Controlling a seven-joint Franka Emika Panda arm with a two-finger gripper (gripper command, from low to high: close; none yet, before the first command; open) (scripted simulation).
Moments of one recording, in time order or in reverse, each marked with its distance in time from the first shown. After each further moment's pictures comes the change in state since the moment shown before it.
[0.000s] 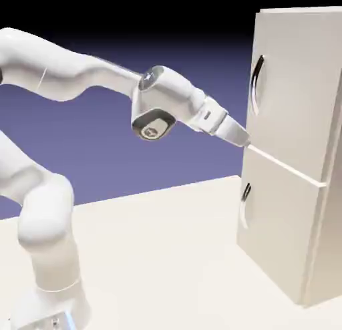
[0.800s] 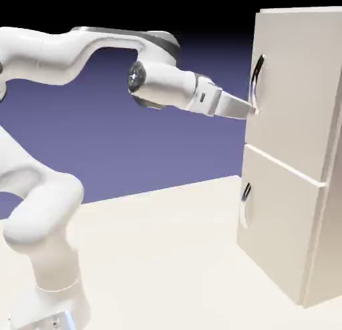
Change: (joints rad) arm -0.335 -0.074 0.324 0.207 1.044 -0.044 -0.821
